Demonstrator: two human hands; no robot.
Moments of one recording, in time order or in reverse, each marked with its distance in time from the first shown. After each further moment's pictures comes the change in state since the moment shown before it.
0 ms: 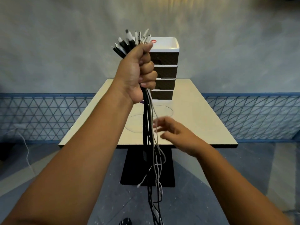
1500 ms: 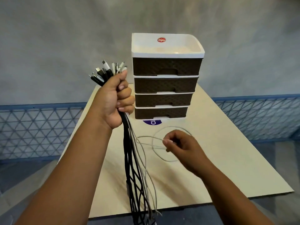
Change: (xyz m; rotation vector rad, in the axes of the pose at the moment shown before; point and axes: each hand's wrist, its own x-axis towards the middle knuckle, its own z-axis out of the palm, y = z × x) left_hand 0.173 0.015 -0.204 -0.062 0.098 -0.137; right_hand 0.202 0.044 -0.004 -0.089 0.375 0.027
